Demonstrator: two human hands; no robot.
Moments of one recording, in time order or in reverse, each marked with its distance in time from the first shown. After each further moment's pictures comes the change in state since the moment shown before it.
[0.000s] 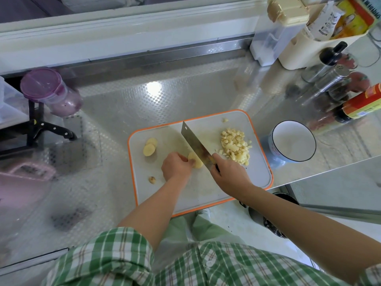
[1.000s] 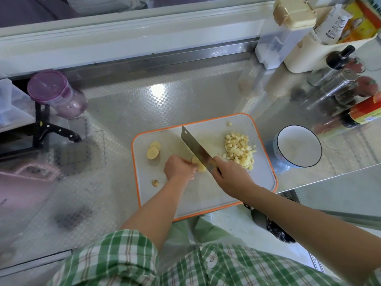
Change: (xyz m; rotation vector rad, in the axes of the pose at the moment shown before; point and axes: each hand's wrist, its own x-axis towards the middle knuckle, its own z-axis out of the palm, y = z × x) left_hand 0.002 0.009 -0.009 -0.127 -0.110 -0.128; right_hand 0.011 0.001 -0.004 -0.025 -0.066 -0.064
